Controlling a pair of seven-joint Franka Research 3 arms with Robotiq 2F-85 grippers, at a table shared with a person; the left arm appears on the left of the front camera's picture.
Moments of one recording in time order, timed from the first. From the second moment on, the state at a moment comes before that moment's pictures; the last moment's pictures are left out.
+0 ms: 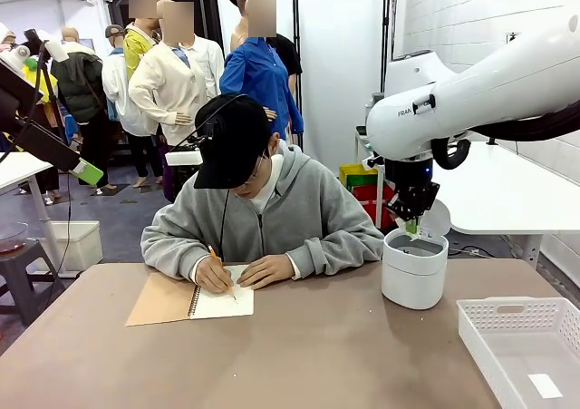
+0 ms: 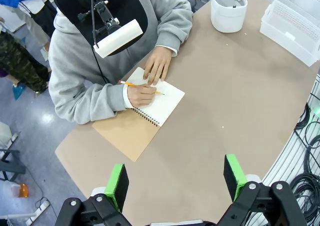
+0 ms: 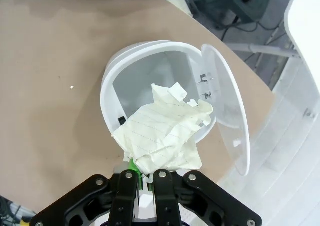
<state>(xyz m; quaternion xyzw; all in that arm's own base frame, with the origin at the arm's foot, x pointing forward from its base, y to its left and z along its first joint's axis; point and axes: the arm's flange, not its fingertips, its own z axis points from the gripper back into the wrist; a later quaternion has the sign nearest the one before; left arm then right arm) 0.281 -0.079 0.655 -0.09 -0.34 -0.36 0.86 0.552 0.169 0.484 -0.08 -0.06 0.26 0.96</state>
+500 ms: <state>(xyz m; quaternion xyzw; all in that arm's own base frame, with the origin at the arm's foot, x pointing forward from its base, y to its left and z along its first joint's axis) 0.281 -0.079 0.655 -0.09 -0.34 -0.36 0.86 0.551 0.171 0.485 -0.08 -0.06 0.26 0.96</state>
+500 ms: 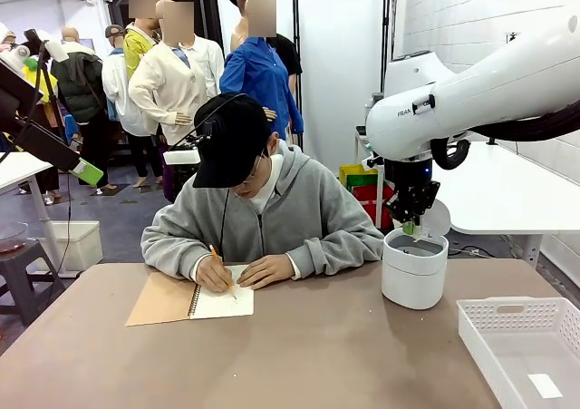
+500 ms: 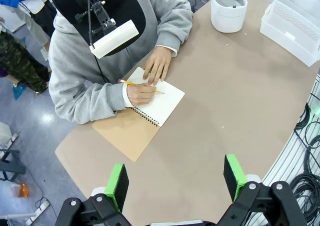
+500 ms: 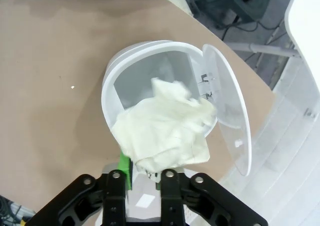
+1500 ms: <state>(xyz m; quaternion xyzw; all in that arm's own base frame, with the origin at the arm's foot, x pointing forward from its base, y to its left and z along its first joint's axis) 0.281 -0.079 0.655 -0.09 -0.34 -0.36 0.86 0.549 0.169 0.446 -0.07 0.02 0.26 0.96</state>
